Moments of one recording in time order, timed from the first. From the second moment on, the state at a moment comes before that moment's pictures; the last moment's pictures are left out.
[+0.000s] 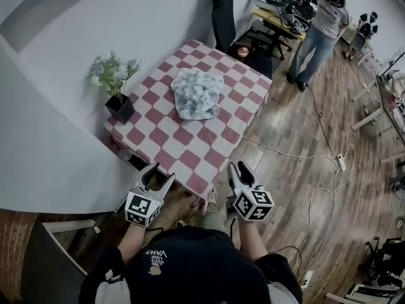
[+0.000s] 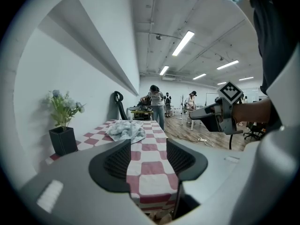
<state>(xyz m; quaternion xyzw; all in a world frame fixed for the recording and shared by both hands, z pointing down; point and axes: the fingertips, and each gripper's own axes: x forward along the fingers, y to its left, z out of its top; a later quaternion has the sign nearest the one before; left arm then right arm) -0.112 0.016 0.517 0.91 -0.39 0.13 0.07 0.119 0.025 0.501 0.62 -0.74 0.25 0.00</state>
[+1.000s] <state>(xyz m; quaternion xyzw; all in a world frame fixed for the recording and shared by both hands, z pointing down) 0.088 -0.234 0.569 0.86 -0.40 0.31 -0.08 0.212 -0.194 0.553 0.50 -0.80 0.31 0.07</state>
